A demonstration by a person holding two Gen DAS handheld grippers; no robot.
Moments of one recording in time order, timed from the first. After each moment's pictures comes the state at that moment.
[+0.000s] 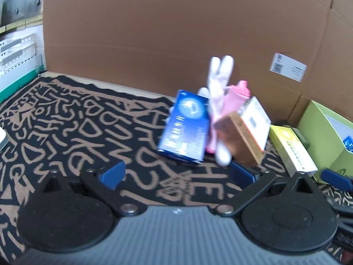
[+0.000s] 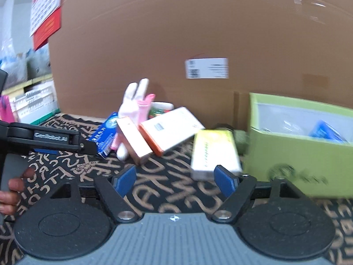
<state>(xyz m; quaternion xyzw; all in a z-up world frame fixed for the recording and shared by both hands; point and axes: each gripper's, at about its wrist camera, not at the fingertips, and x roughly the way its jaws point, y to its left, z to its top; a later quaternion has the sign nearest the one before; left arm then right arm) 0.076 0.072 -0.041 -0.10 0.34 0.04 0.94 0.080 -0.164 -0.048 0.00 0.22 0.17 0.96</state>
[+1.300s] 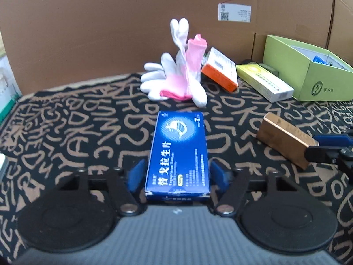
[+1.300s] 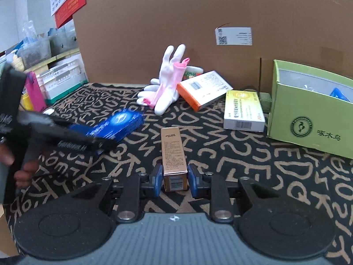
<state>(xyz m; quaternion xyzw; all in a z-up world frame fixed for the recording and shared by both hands) 0.030 0.053 -0.056 0.05 0.36 -0.06 0.93 0.017 -0.165 -0.052 0.00 0.30 0.22 0.93</state>
